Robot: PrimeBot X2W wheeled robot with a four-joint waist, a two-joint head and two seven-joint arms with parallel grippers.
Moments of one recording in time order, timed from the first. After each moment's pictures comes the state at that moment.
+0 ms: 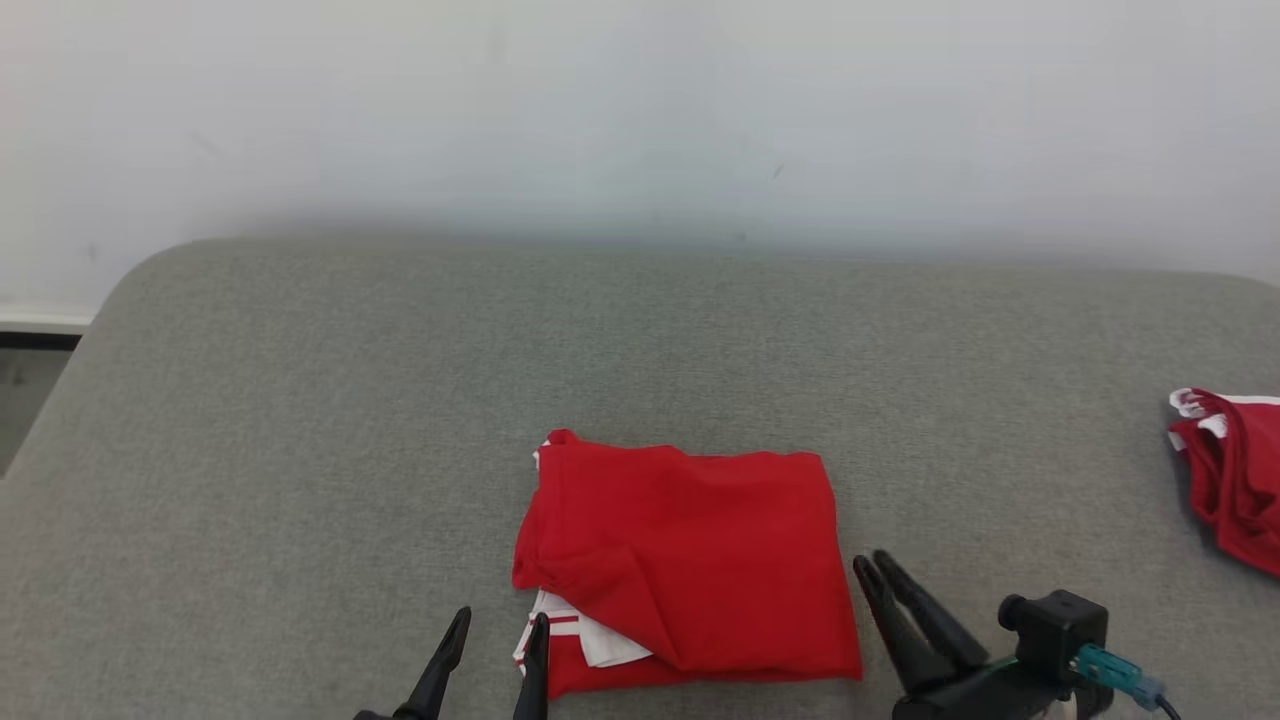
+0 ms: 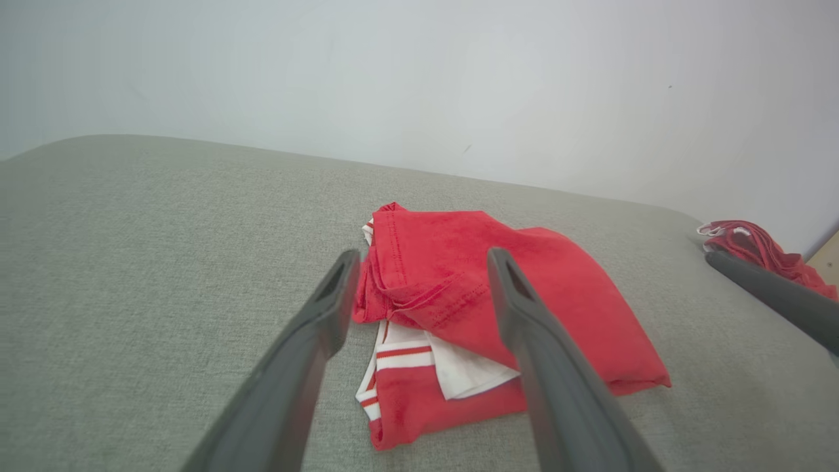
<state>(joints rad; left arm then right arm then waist) -0.03 0.29 -0.59 0.04 -0.55 0.23 -0.26 -0.15 -0.33 0.51 0.33 0.66 0.13 -0.25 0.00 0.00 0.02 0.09</state>
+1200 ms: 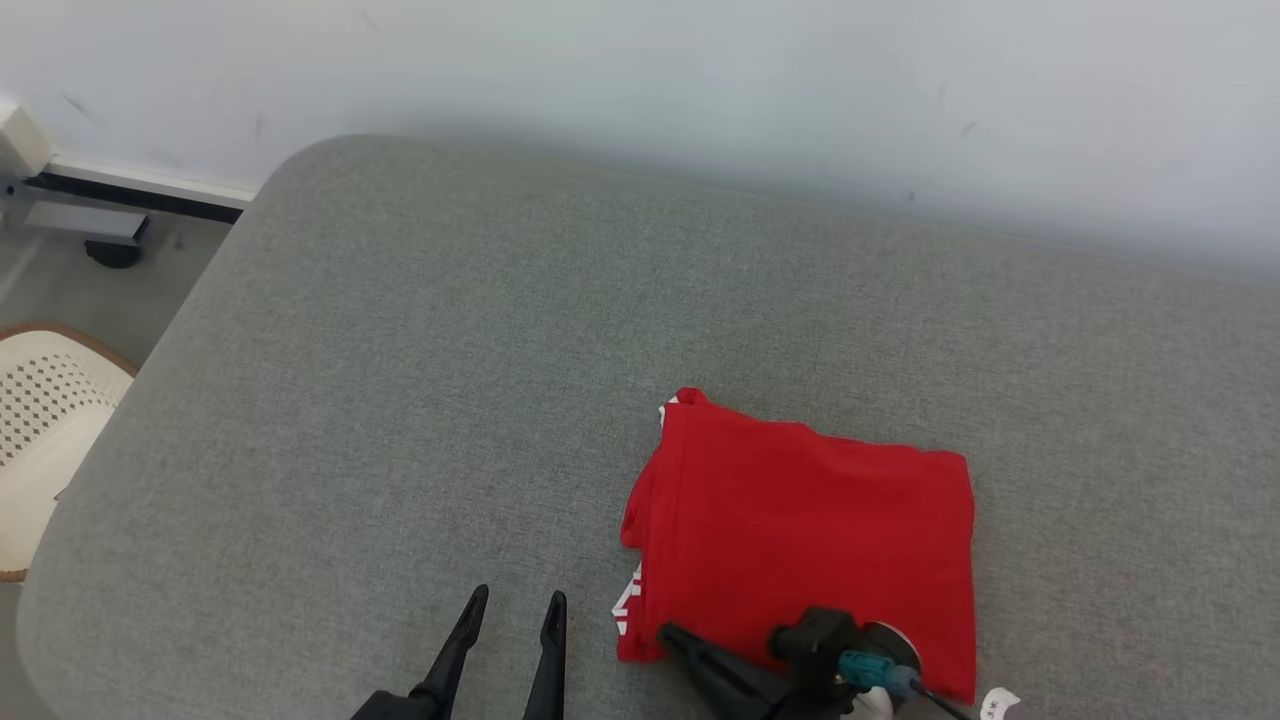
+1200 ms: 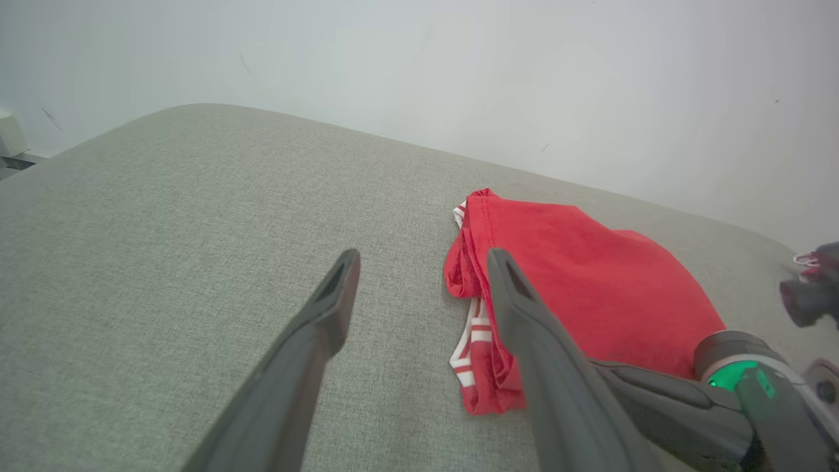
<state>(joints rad) -0.05 0.22 -0.55 0.07 -0.51 0.18 -0.26 -0.44 -0.23 1.00 0.58 0.67 0.13 -0.26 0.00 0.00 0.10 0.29</state>
